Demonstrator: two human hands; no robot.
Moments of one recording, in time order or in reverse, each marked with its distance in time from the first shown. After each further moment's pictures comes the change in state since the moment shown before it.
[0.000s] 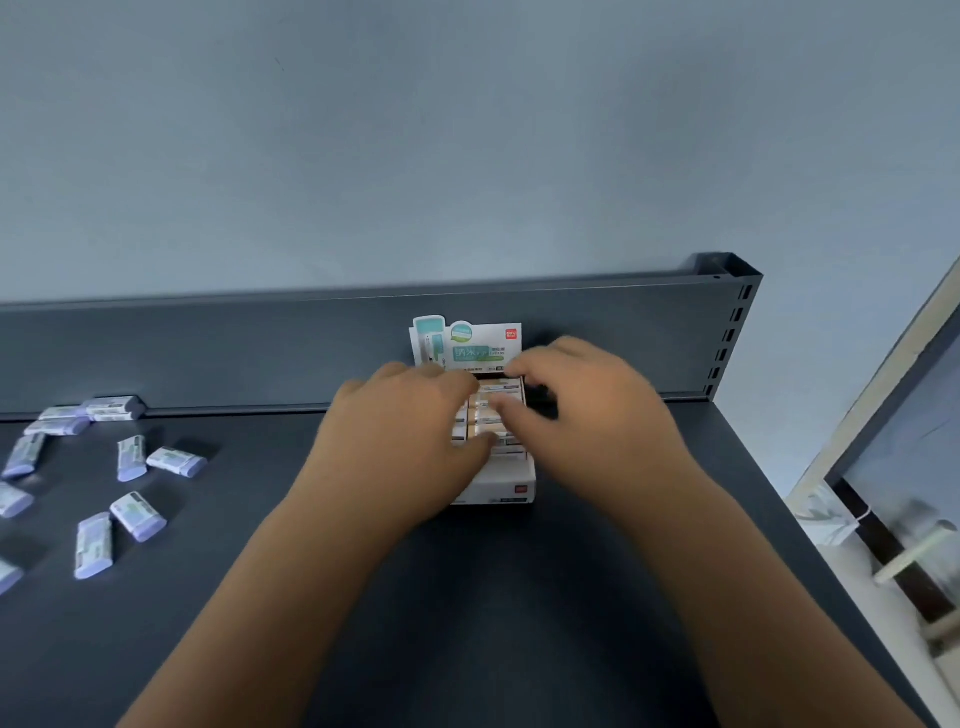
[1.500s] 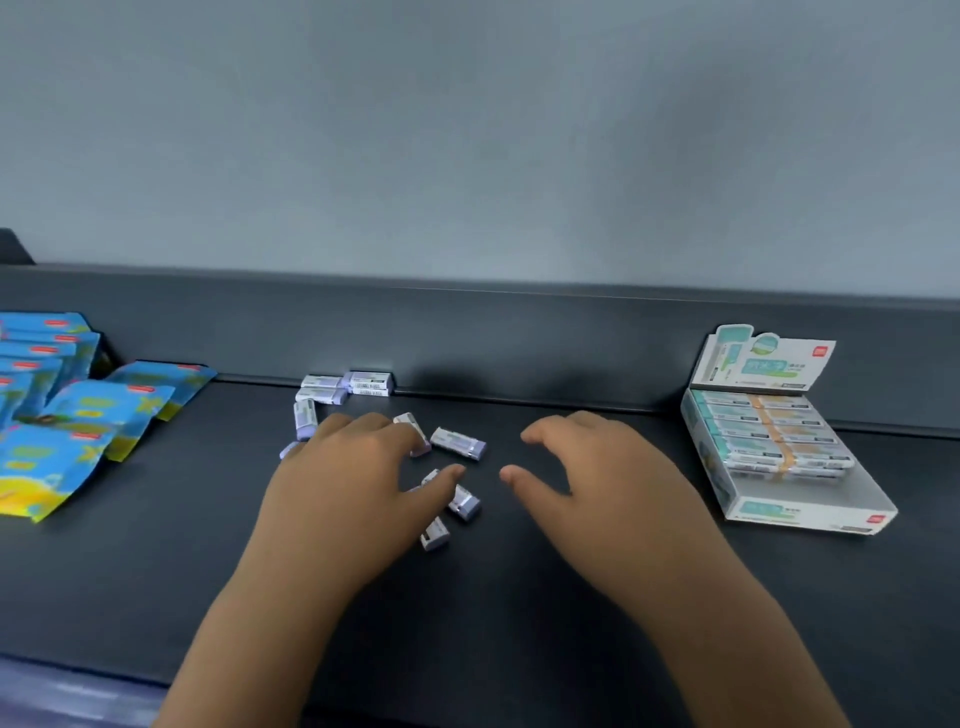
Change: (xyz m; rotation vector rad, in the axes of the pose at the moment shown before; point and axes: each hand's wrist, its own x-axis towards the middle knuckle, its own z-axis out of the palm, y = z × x) left_hand -0.122 -0.277 -0.004 -0.084 0.031 -0.302; right_hand 0.003 -0.240 0.122 -0.037 -0.257 0.028
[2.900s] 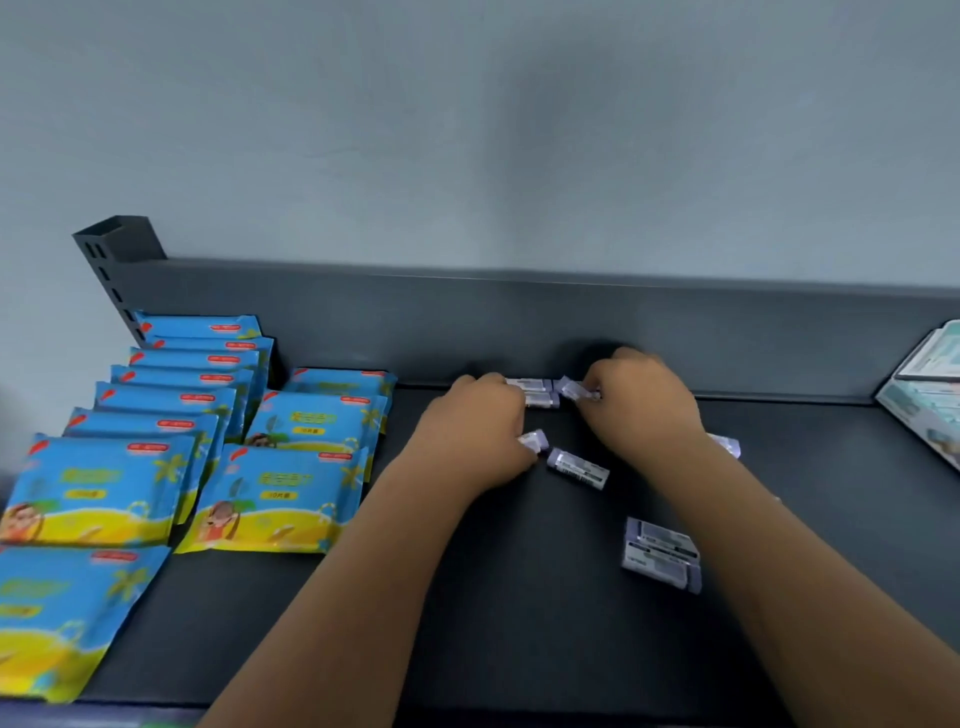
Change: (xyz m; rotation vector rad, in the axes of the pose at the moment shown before) left_hand 0.092 -0.204 0.000 -0.151 -0.326 0.304; right_hand 0.157 -0.147 0.141 -0.322 0.122 0.198
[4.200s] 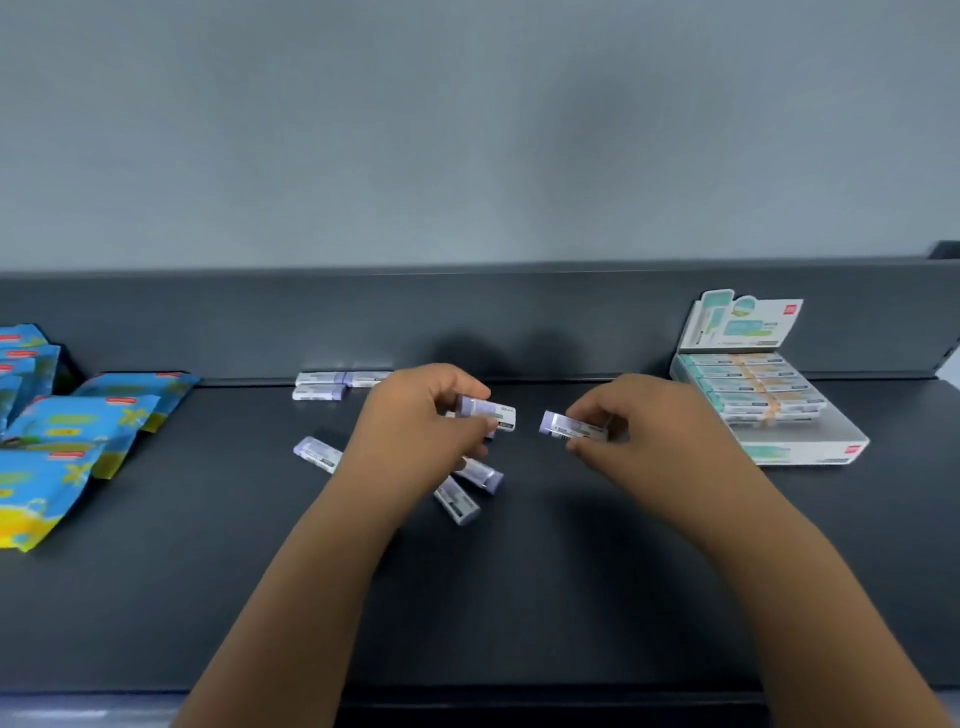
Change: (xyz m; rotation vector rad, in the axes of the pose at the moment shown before) left_hand 0.011 0.214 0.044 -0.839 0.273 -0.203; right_hand -0.100 0.228 -0.087 0.364 -0.041 -0.082
